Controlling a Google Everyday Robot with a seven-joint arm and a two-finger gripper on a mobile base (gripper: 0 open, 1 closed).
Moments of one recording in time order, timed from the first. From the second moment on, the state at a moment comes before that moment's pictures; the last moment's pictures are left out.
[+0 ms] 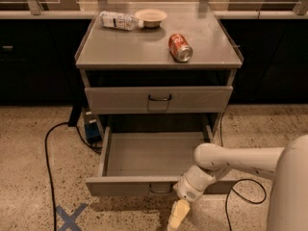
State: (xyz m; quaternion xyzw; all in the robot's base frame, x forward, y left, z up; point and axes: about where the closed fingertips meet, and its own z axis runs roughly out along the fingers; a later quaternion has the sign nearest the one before) arm 0.406 -0.069 0.424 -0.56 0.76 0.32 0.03
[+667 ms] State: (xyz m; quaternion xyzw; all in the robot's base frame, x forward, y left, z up) arm 0.444 -0.084 0.447 -0.56 0.77 0.31 0.07
